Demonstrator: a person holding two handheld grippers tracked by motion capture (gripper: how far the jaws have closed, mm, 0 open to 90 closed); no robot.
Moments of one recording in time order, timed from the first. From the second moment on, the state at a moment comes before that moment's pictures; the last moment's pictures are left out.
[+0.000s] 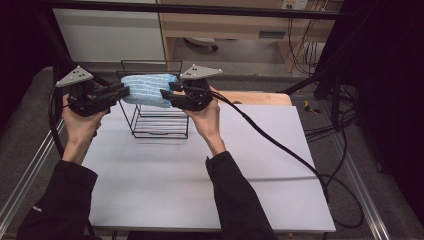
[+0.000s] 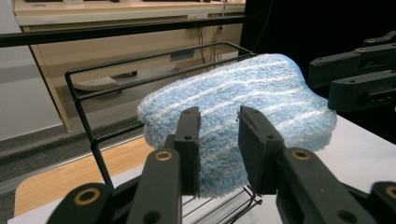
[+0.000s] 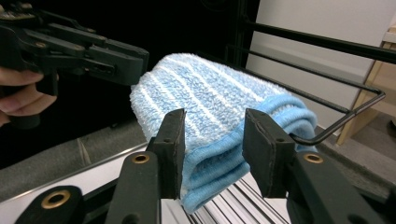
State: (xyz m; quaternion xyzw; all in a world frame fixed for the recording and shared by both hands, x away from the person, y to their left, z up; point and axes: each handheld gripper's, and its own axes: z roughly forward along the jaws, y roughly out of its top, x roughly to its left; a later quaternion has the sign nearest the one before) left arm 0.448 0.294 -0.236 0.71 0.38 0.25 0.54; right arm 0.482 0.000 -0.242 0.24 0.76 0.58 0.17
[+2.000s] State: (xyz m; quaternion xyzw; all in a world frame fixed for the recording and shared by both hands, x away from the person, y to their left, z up) left arm 0.380 0.283 -0.394 0.78 0.38 0.20 0.45; right arm 0.393 -0.224 -0.389 0.35 0.77 0.52 0.11
